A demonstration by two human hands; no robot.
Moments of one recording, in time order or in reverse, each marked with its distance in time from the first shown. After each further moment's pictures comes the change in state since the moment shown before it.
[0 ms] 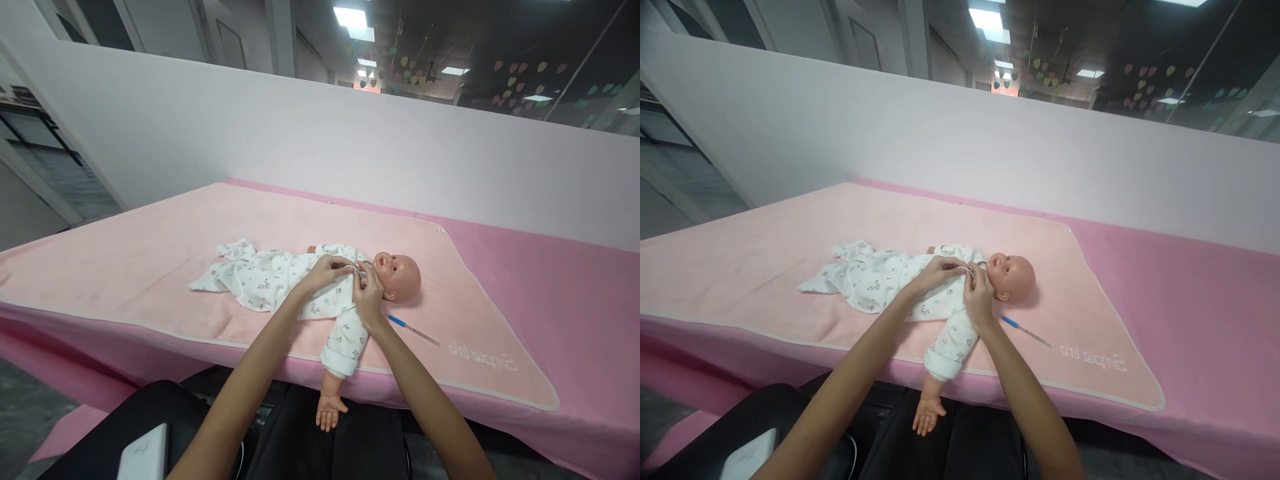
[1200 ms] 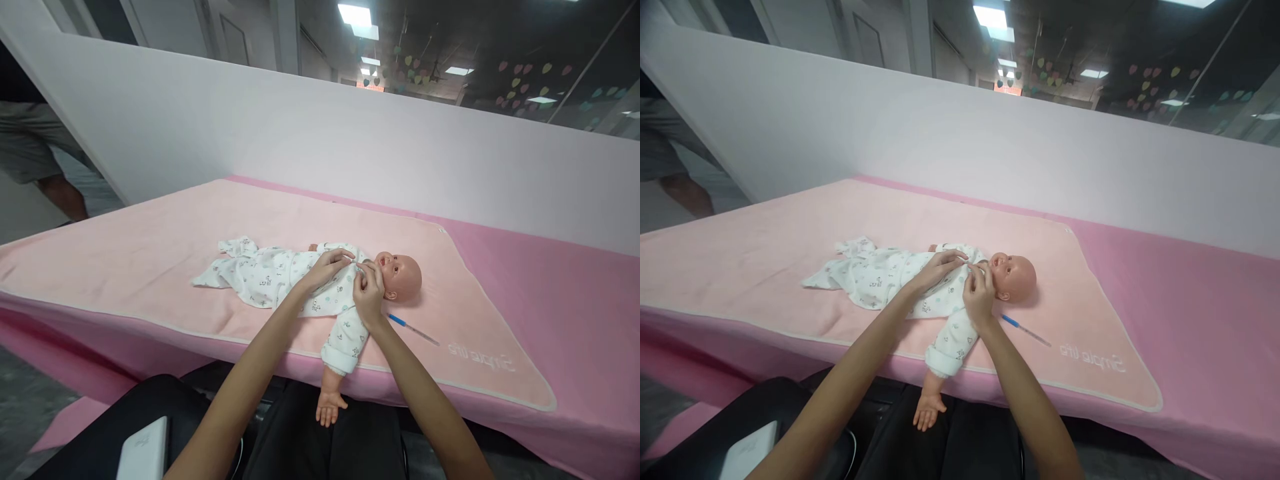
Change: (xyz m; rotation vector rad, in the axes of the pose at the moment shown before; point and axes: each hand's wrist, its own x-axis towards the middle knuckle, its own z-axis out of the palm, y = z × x) left_hand 0.001 -0.003 -0.003 -0.047 0.072 -0.017; right_hand 0.000 -0.005 -0.001 -0.057 0.097 -0.129
